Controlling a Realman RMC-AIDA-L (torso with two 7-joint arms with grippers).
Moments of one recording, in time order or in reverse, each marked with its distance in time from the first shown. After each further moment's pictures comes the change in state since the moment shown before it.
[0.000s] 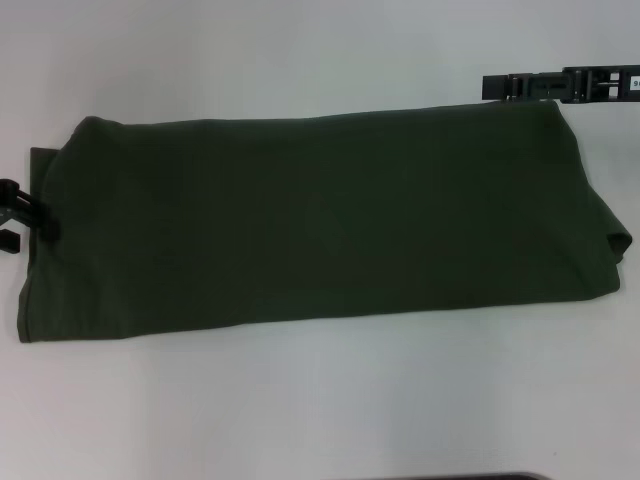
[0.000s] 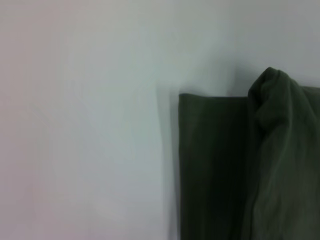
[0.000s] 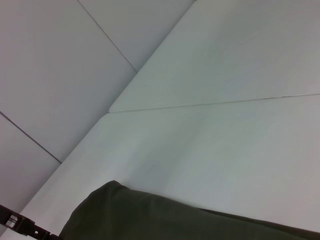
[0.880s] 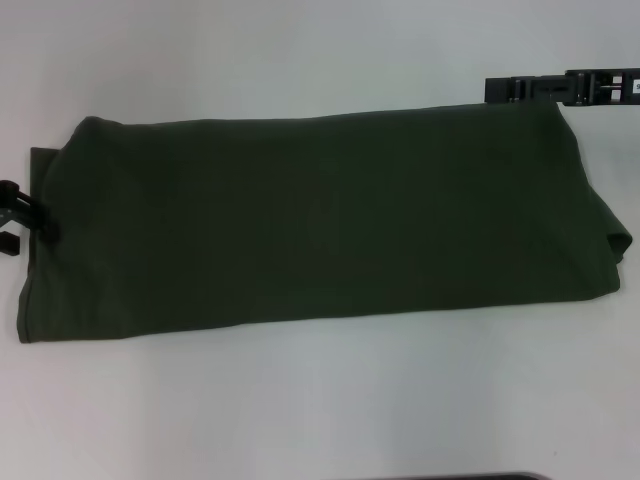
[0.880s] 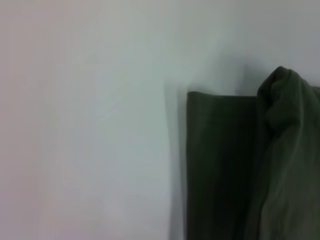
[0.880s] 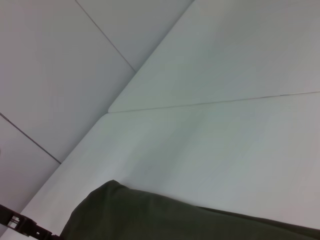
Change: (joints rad) left arm -0.006 0.012 0.002 -0.040 0.000 -0.024 -0.013; right arm -0.007 0.000 0.002 0.000 0.002 -0.002 0.000
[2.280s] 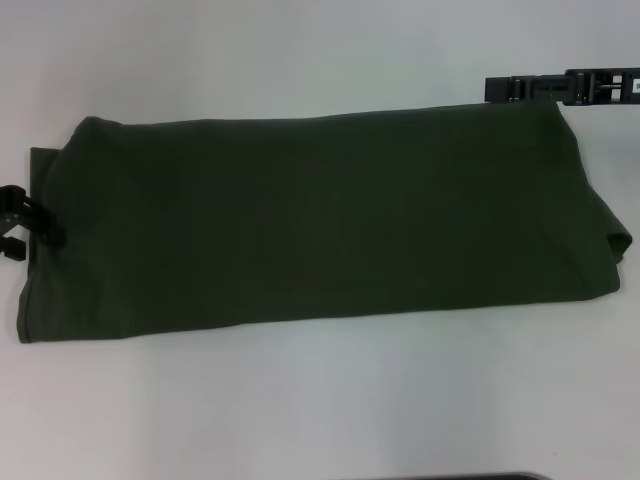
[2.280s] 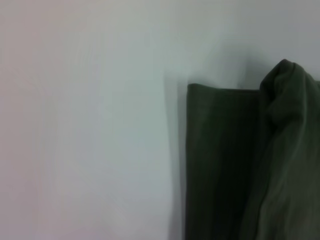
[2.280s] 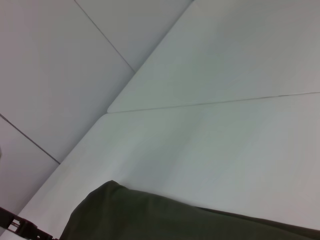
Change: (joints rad) left arm -0.003 -0.002 0.005 -0.024 0.000 -0.011 -0.010; right arm 0.001 0.000 0.001 0.000 -0.002 0.002 0.000
